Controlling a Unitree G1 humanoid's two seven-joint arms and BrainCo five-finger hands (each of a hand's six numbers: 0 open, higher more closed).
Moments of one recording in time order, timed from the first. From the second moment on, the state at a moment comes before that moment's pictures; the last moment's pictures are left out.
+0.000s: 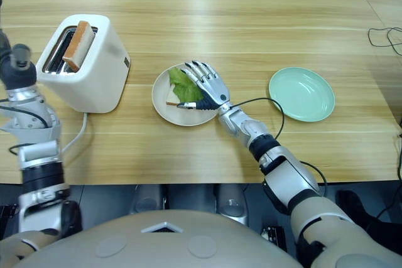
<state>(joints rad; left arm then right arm) -0.18 0.46 0.40 0.14 0.52 -0.59 0.37 -0.53 -0.27 0.62 0.83 -0.91 -0.43 -0.75</state>
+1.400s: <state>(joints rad) -0.23 0.71 0.06 0.48 0.68 -0.37 0.48 -0.49 -0.28 0.58 0.77 -0.89 -0.44 -0.74</state>
